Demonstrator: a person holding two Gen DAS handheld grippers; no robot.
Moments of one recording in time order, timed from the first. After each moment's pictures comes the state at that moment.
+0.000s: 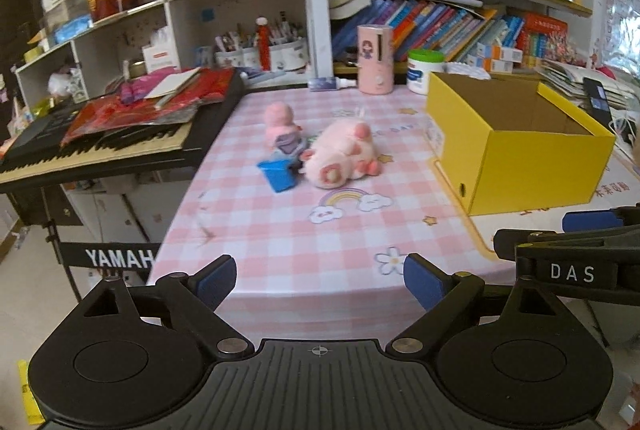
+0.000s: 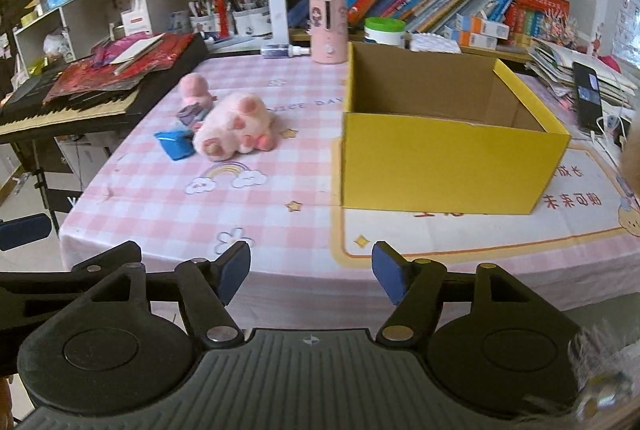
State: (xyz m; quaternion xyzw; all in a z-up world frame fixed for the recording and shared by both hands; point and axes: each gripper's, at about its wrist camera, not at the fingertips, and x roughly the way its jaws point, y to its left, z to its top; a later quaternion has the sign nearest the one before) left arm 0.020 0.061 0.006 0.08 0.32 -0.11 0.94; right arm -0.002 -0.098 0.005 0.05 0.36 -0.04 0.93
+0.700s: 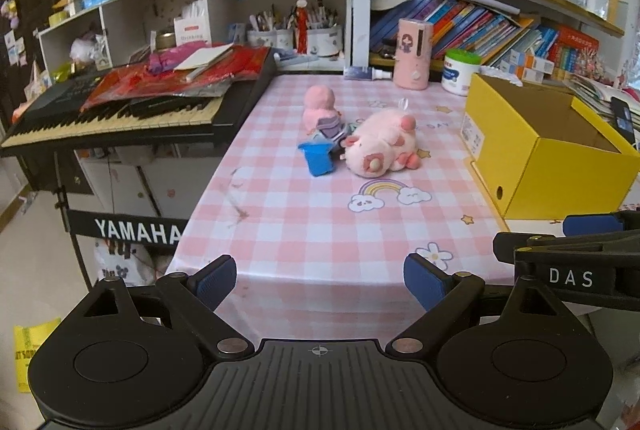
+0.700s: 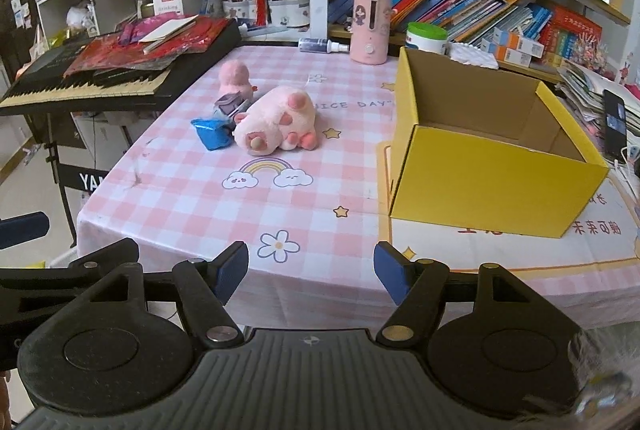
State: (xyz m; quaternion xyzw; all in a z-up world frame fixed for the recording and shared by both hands) left arm 0.040 0.094 -0.005 0.04 0.34 -0.08 0.94; right arm 0.022 -0.058 0.003 0.01 0.37 -0.01 0.93
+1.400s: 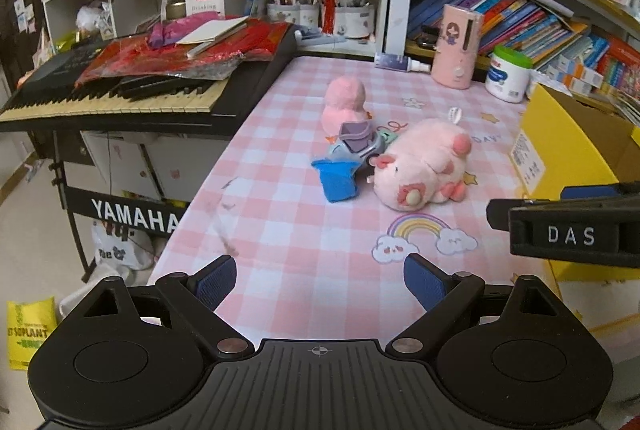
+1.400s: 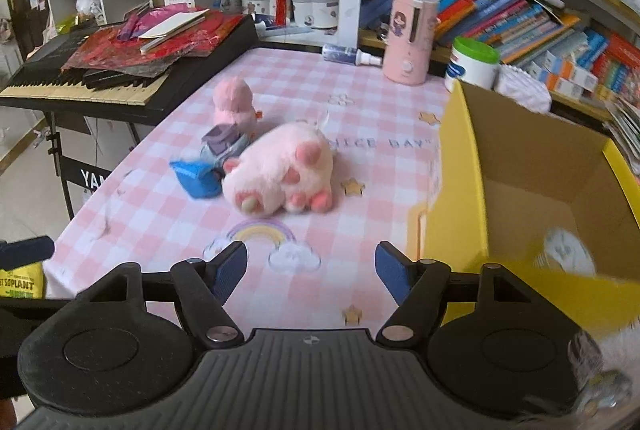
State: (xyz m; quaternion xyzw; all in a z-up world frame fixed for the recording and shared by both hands) left arm 0.138 0.079 -0.029 0.01 0.37 -0.04 0.93; right arm 0.148 -0.070 -0.008 -0.02 0.38 0.03 0.92
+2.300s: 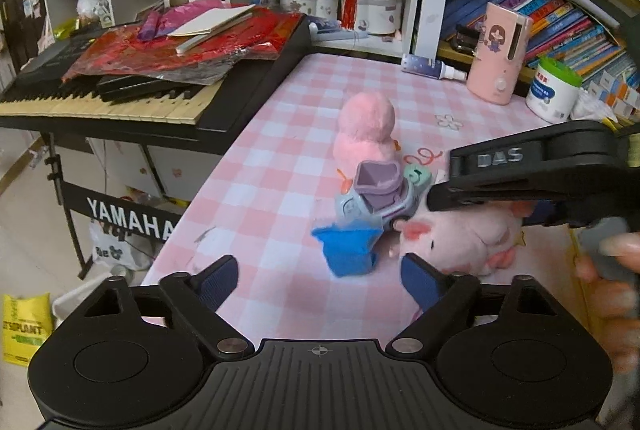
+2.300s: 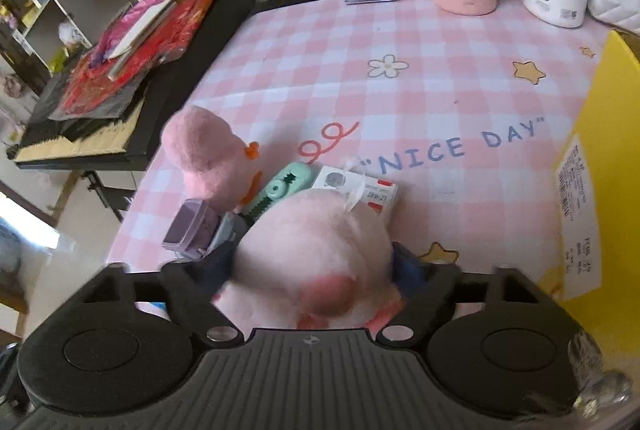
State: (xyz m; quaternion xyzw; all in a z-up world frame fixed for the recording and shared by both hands) left arm 0.233 0.065 -0.051 -0.01 0.39 -0.02 0.92; right arm 0.321 -0.092 -0.059 0.14 0.47 0.09 0.87
